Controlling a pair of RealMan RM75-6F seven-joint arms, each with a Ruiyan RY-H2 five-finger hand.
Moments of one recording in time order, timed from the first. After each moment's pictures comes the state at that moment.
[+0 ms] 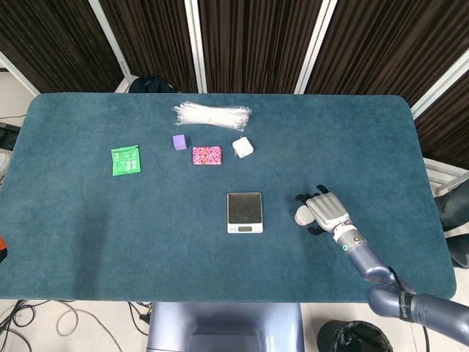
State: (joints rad) left arm -0.04 -1.15 -0.10 -1.49 1.41 1.55 -0.01; right arm 0.68 -1.38 0.15 -1.42 -1.12 0.73 -0.30
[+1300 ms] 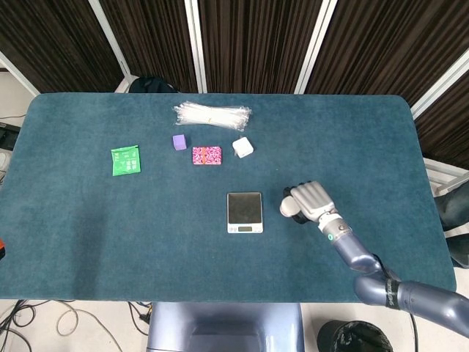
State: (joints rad) left arm -0.03 -1.15 -0.11 -1.50 1.40 1.54 -0.02; right arm 0.81 -1.39 0.18 -1.46 -1.01 0.73 -0.38
